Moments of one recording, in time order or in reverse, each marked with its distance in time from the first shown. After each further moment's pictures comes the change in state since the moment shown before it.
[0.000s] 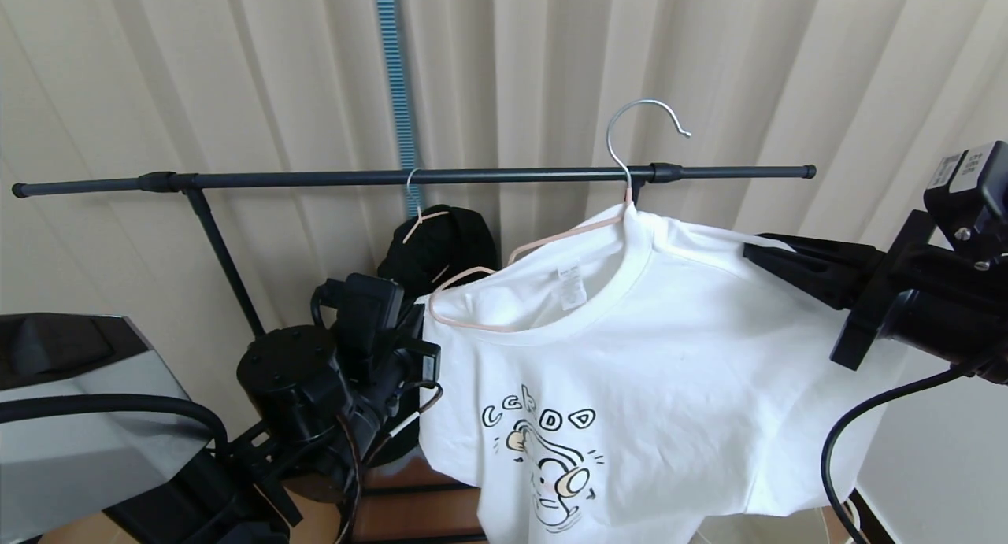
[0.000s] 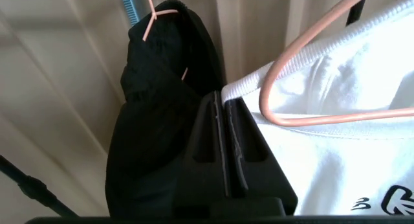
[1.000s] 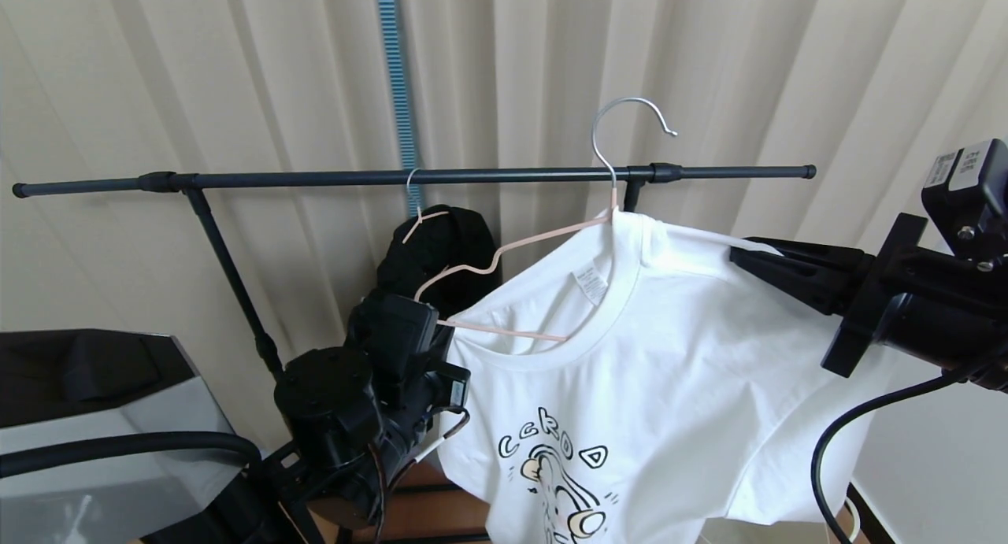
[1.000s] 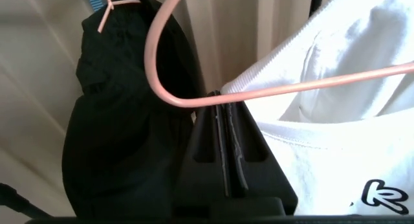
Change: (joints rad) left arm -0.084 0.037 -0.001 0.000 0.005 -0.007; right arm 0.053 0.002 -0.003 -0.001 0.000 0.041
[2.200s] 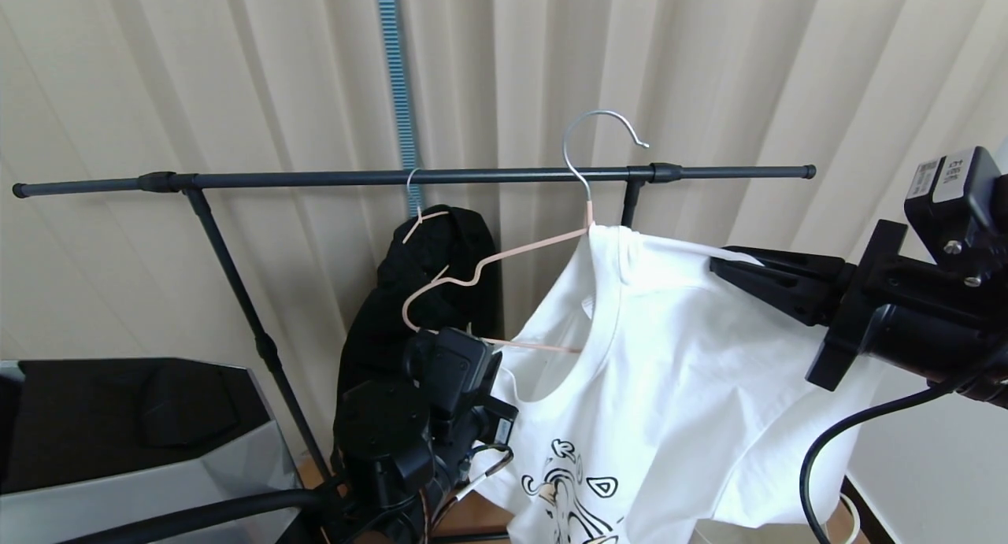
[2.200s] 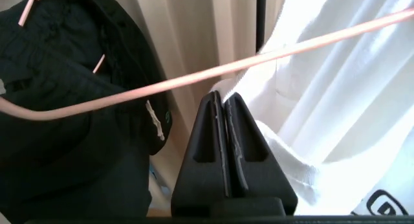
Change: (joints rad) left arm -0.129 0.071 -0.029 0.000 0.005 -0.017; right arm 0.079 0.010 0.000 -0.001 -0.021 -0.002
